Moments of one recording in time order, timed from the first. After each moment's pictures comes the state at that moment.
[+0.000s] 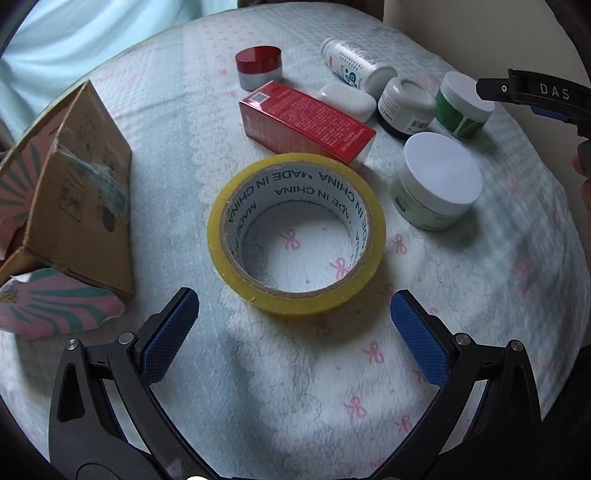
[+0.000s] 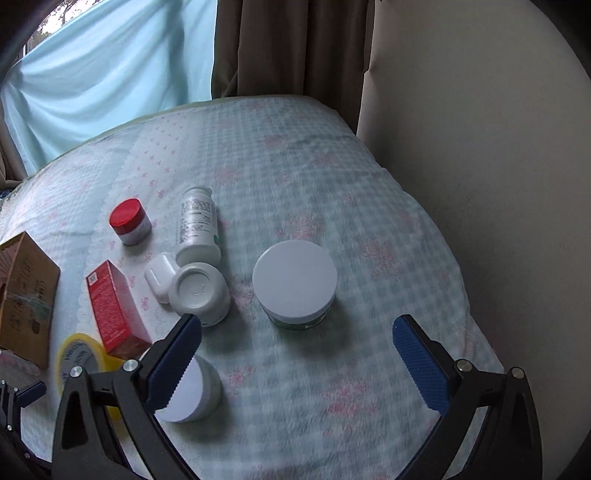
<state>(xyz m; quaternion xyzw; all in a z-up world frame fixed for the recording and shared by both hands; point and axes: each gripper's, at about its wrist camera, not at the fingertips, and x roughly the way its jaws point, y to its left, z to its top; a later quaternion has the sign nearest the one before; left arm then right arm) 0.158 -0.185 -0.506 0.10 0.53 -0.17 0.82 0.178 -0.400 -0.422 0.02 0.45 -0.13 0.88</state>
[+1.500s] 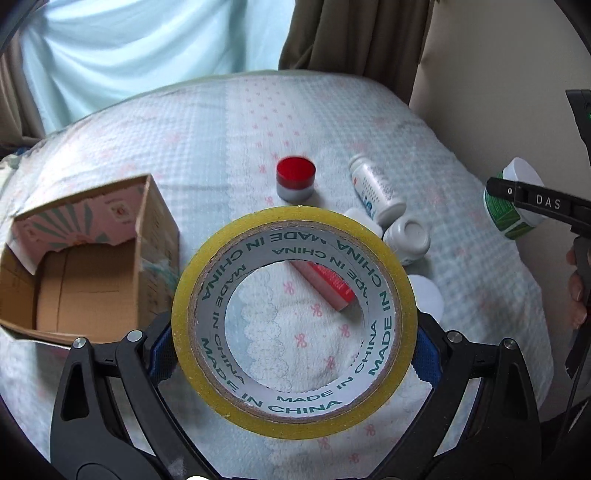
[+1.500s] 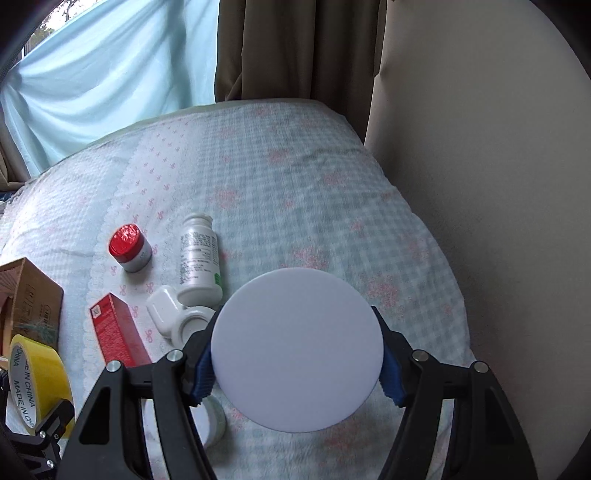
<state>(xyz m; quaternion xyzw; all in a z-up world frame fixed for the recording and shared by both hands) 0.200 -0.169 -0.385 0.02 0.46 -0.13 0.88 0.197 -0.403 -0.360 0.03 0.45 -0.12 0.88</state>
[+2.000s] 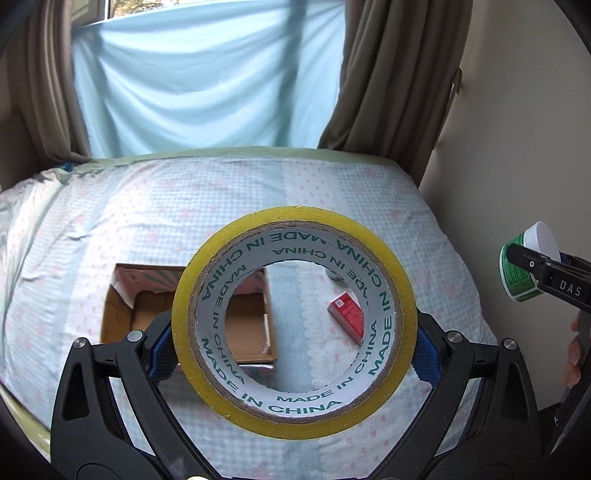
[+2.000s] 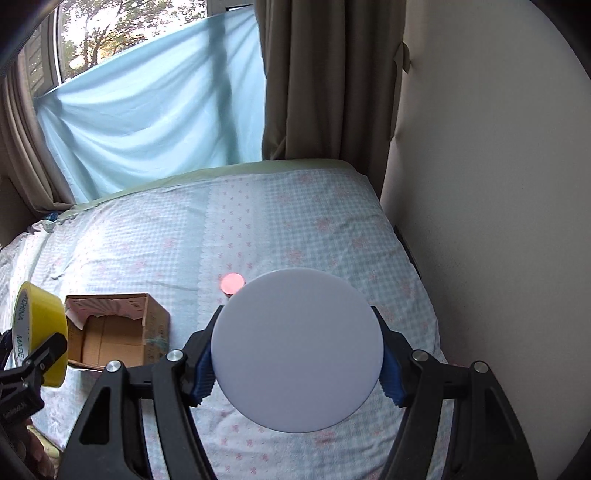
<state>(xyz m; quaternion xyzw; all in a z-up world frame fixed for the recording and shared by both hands) 0.170 -0.047 -0.172 -0.02 0.41 -0.08 0.91 0.134 -0.312 -0.164 0.03 0.42 -0.06 0.91</state>
